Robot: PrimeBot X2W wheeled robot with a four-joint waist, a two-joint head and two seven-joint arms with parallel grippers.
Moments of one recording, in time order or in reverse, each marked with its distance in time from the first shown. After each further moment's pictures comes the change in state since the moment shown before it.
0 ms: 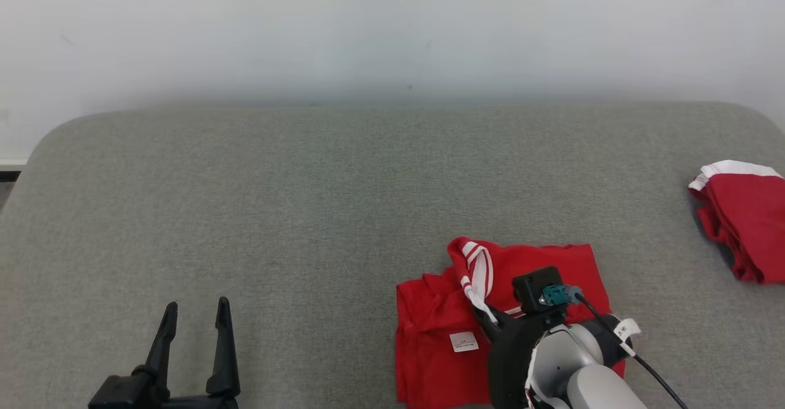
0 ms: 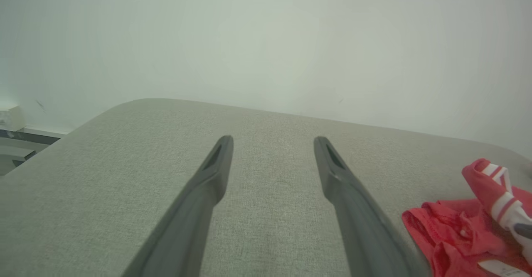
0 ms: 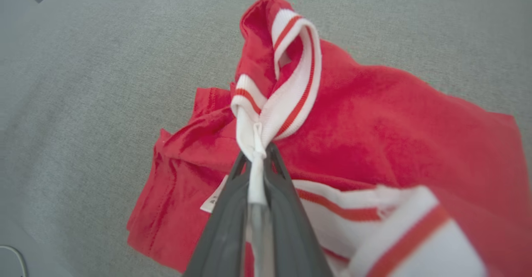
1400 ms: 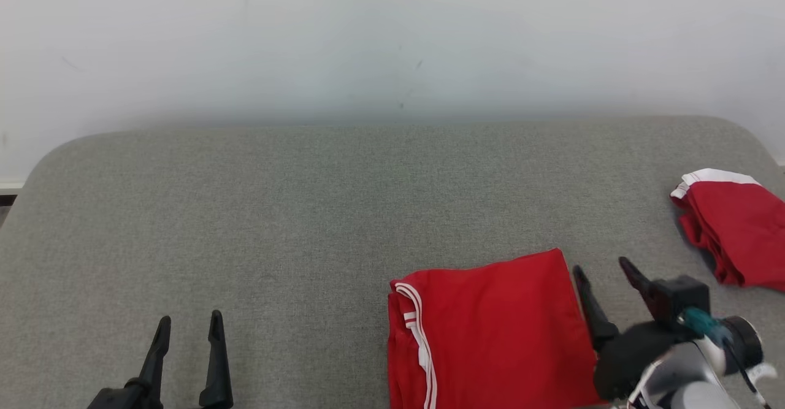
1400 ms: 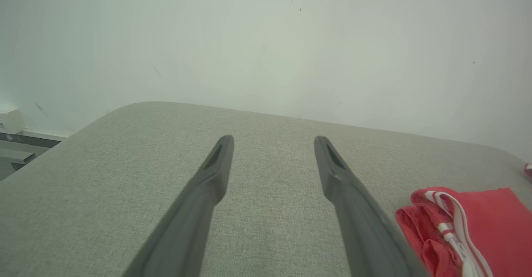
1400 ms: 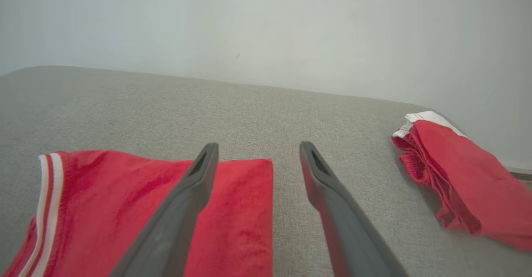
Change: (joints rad) left arm 0.028 0.000 0.022 0.006 0.000 -0.015 0.000; right arm 0.120 -0.100 -0.242 -0.142 -0.097 0.000 -0.279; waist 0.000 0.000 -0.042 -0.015
